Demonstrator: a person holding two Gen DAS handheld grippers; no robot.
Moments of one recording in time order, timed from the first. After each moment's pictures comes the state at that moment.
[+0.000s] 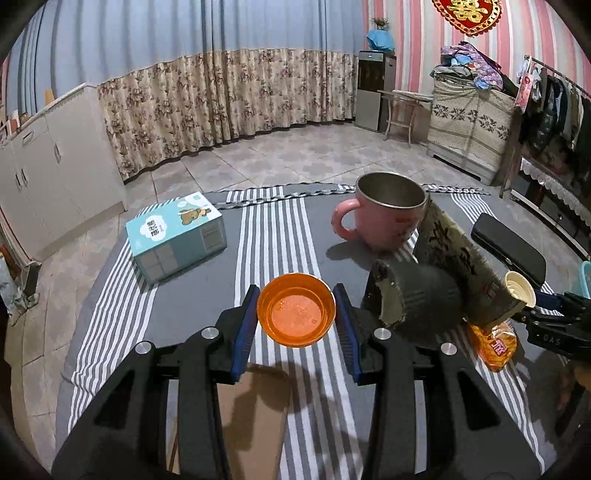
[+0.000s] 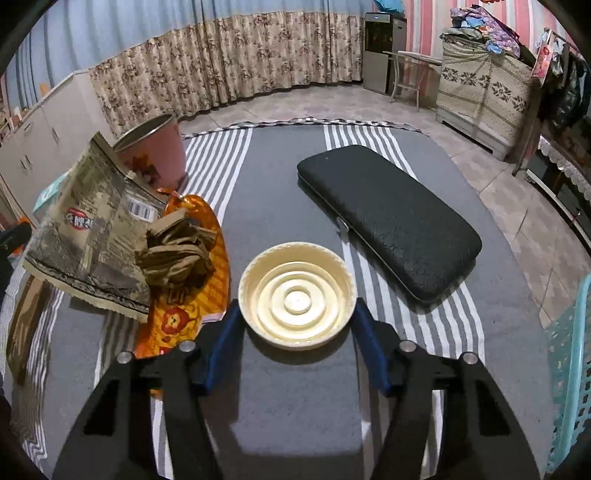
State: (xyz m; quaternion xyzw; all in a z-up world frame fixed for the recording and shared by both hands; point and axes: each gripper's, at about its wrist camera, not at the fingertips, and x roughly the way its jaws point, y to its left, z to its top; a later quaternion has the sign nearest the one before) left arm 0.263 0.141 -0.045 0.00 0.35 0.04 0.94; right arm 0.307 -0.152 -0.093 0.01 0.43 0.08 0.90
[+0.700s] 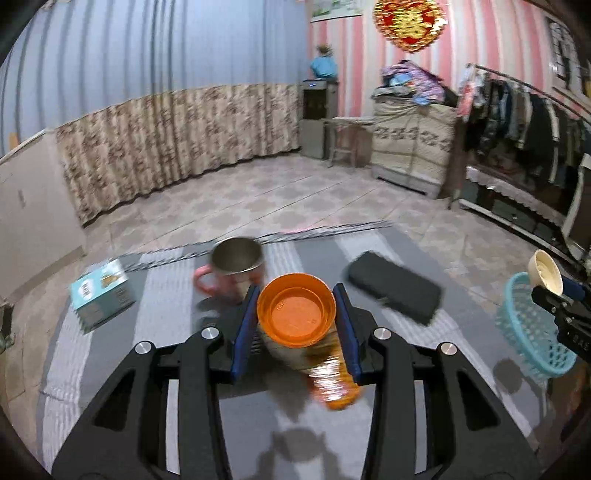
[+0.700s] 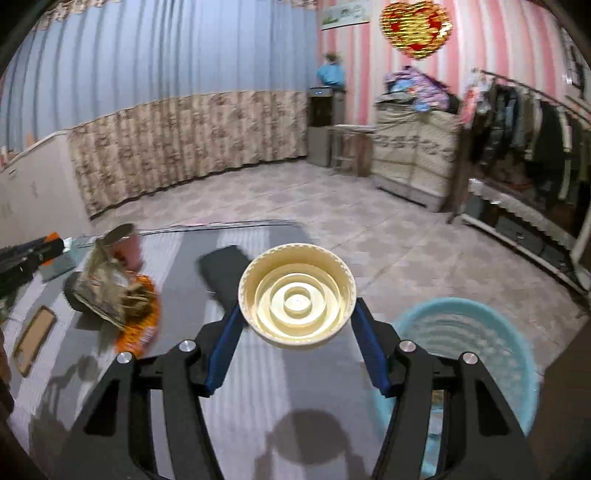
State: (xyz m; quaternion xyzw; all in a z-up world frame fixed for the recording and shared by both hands) left arm 0.229 -0.007 0.028 0.02 0.28 -0.07 0.96; right arm 0.180 -0.301 0.022 0.00 0.28 -0.05 0.96
